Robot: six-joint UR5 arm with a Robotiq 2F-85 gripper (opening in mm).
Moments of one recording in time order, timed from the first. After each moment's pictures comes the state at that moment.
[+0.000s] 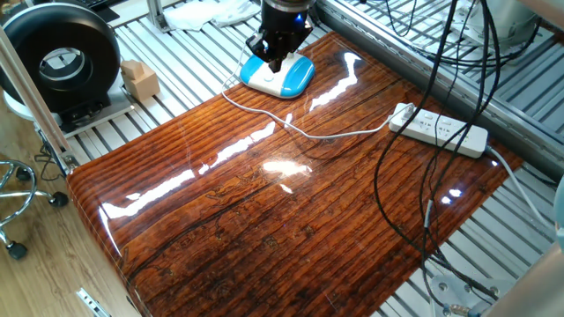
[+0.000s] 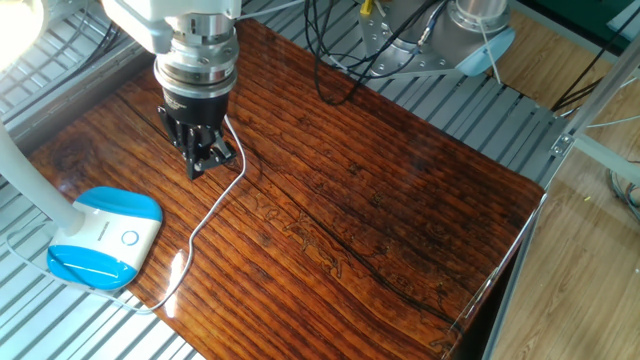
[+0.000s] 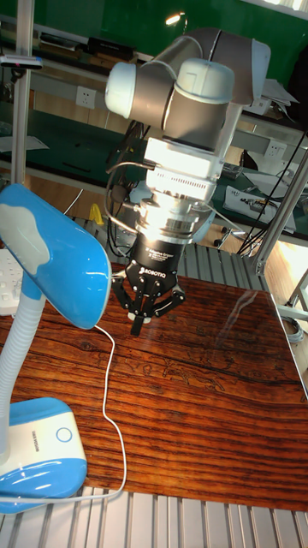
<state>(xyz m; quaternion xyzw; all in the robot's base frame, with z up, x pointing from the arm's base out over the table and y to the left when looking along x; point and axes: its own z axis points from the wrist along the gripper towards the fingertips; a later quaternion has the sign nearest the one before) 0.614 -0.012 0.172 0.04 0.99 0.00 0.15</state>
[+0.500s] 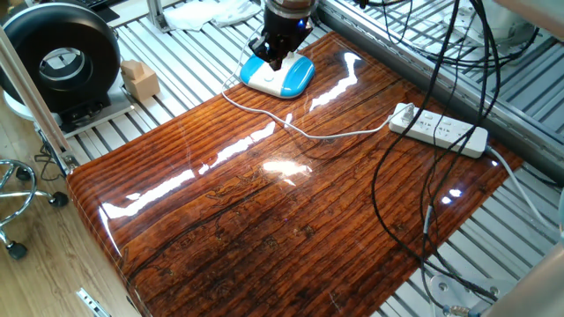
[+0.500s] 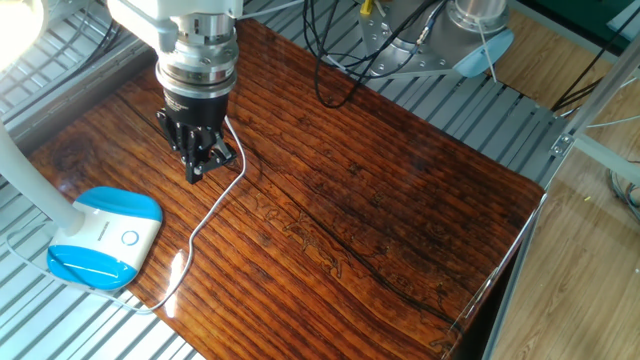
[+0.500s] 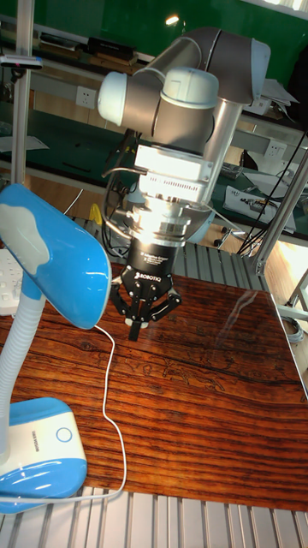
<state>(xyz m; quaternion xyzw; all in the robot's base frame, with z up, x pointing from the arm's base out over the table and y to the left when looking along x) 0.616 -0.013 0.162 0.01 0.99 0.01 0.17</state>
